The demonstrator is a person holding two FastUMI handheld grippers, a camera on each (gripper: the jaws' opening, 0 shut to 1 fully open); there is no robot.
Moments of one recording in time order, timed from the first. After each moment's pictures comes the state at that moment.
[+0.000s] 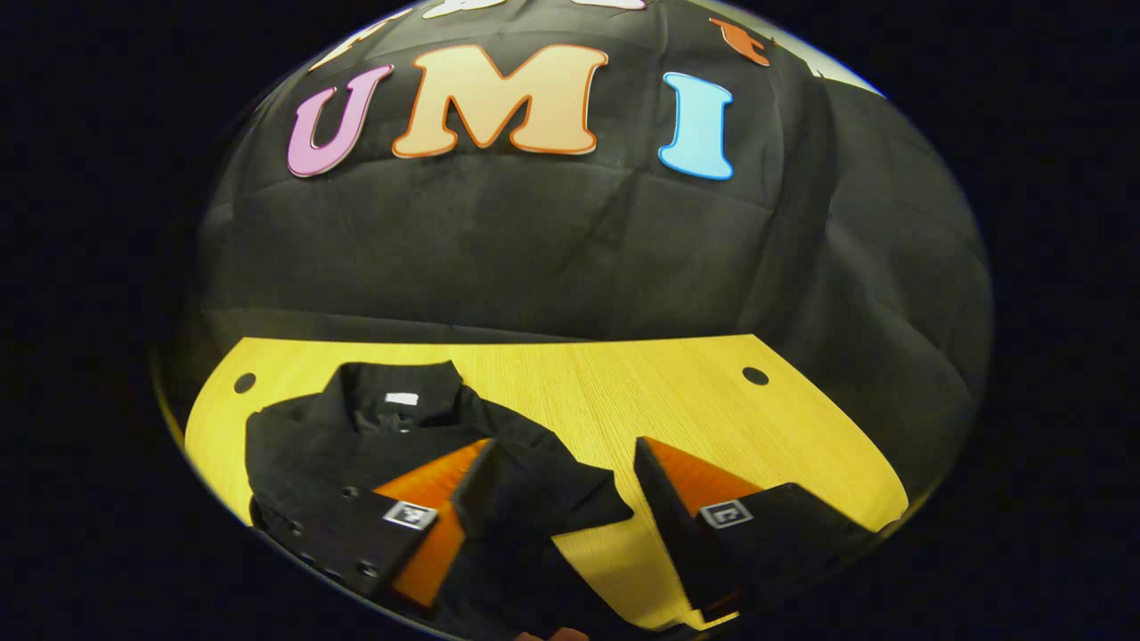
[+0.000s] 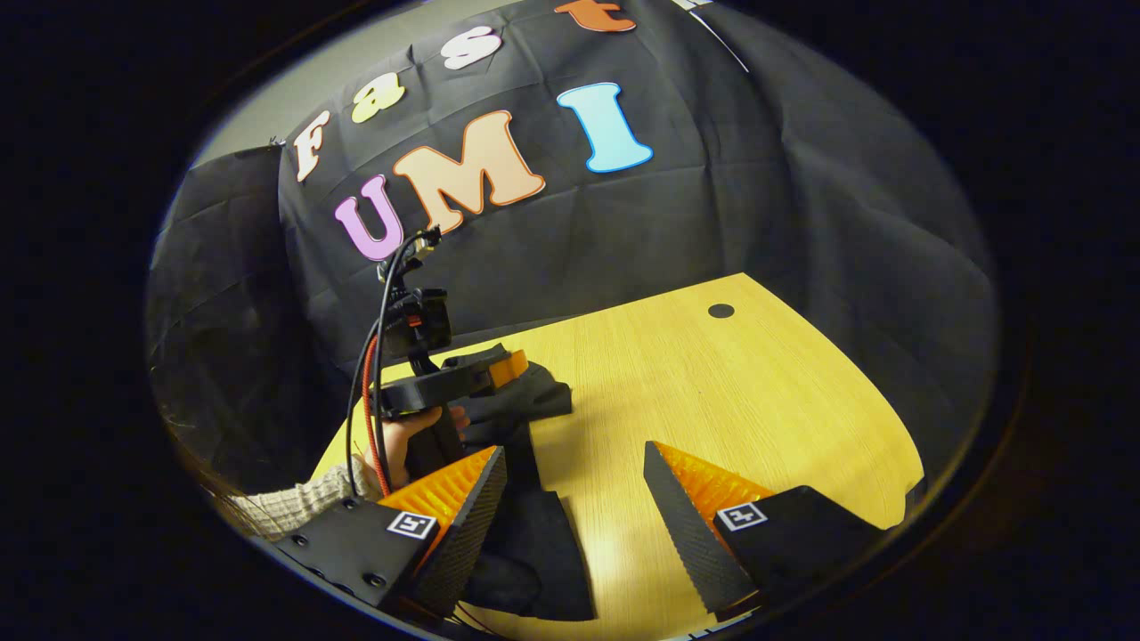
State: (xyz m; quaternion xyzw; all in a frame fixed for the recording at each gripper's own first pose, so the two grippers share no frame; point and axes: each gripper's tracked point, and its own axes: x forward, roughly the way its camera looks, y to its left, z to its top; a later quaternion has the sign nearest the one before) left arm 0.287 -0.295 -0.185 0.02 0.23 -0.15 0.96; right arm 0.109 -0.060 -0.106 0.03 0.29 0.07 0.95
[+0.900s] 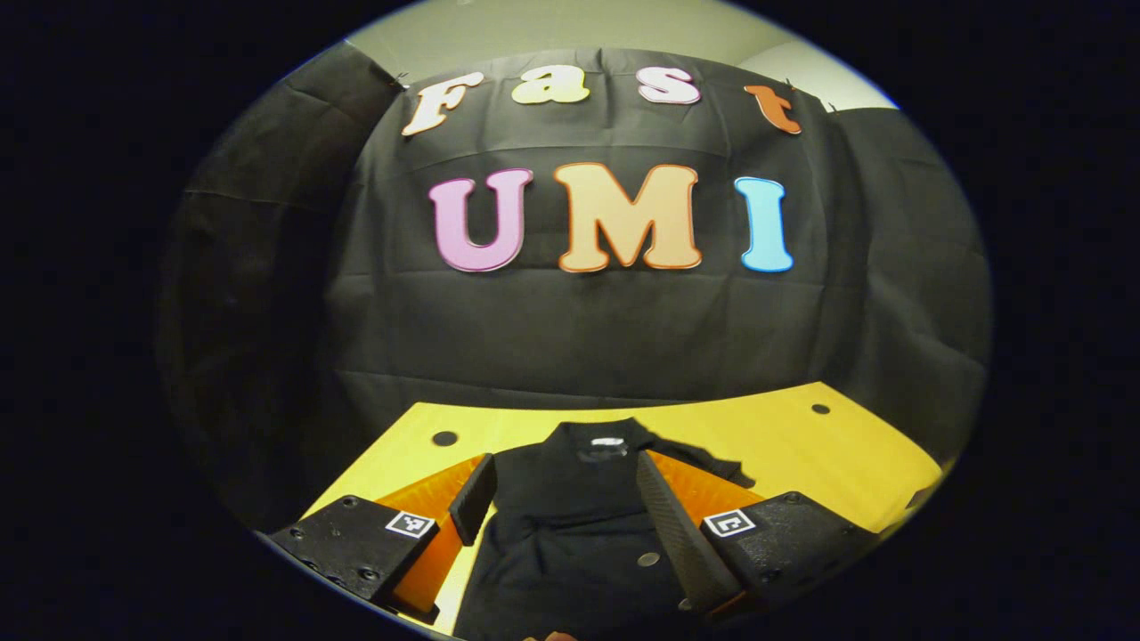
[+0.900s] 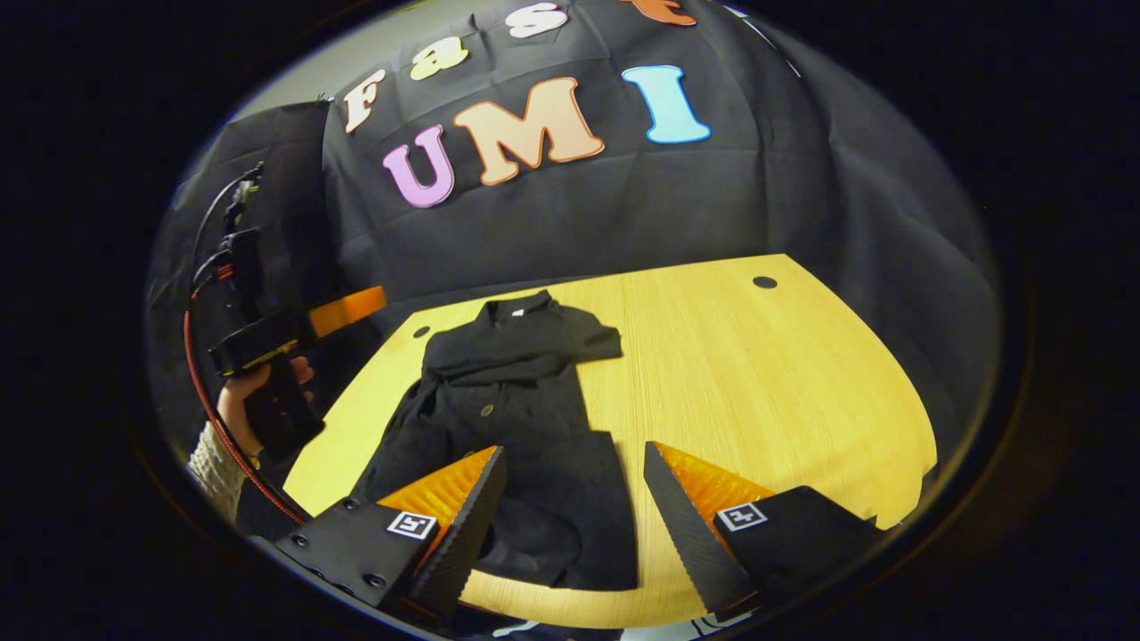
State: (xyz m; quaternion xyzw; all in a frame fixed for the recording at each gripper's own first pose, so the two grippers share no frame) left arm 0.154 -0.059 -0.064 0.05 0.12 -0.04 0.99; right arm 0.045 -0.003 -0.169 -0.03 0.33 0.11 0.94
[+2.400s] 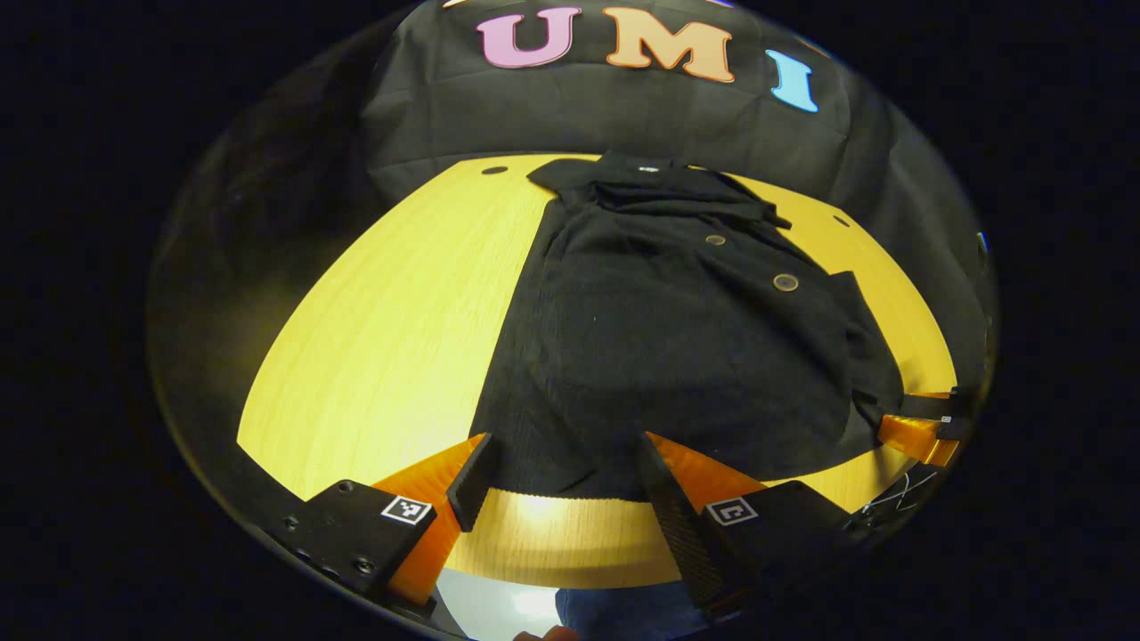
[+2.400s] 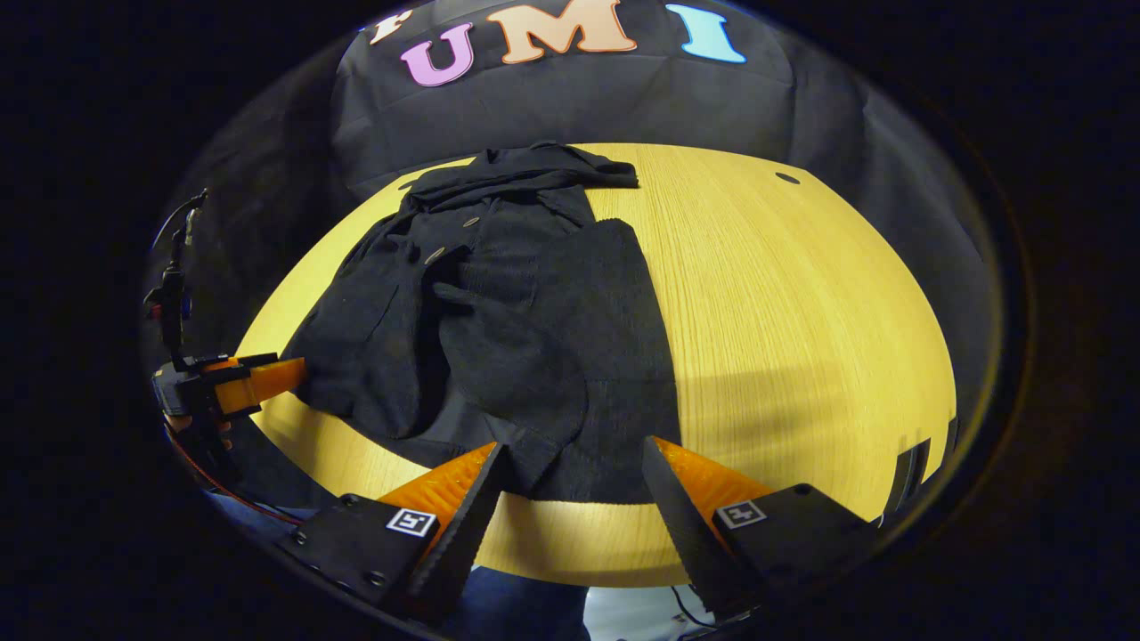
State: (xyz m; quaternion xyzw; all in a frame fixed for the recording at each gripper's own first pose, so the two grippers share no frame) left arm -0.073 0.023 -0.294 0.03 0.44 0.00 0.90; right arm -0.017 -0.020 -0.329 -0.12 0.46 0.09 0.88
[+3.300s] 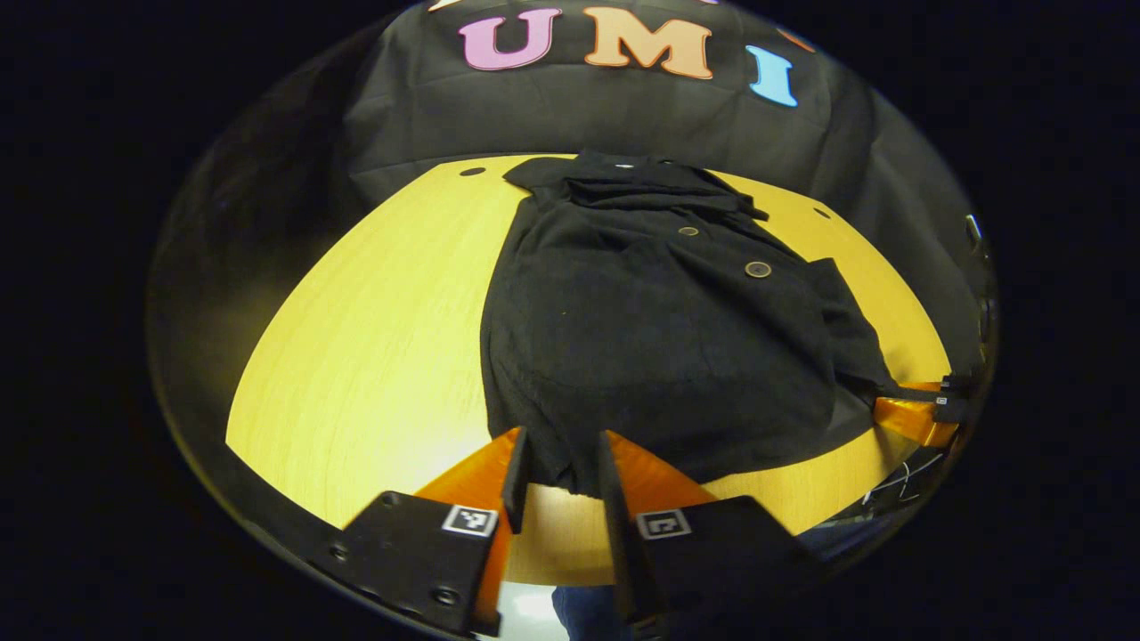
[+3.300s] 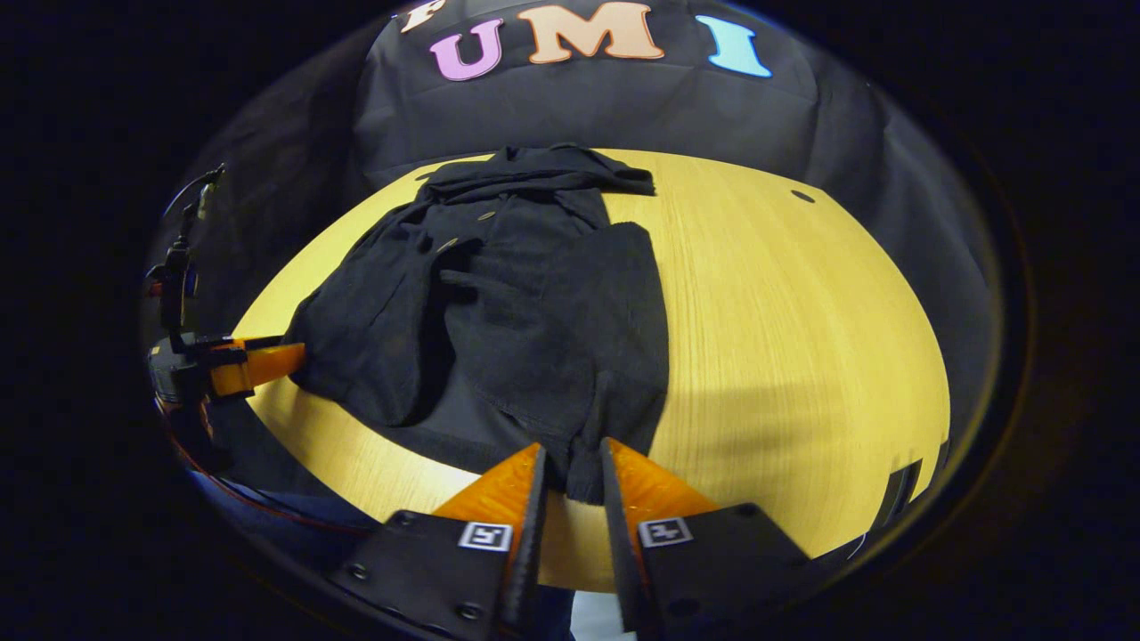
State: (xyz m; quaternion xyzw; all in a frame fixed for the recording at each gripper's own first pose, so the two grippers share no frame) left arm -0.071 0.001 -0.297 0.03 0.42 -0.04 0.90; right arm -0.014 -0.018 -0.336 -0.14 0.45 0.12 0.87
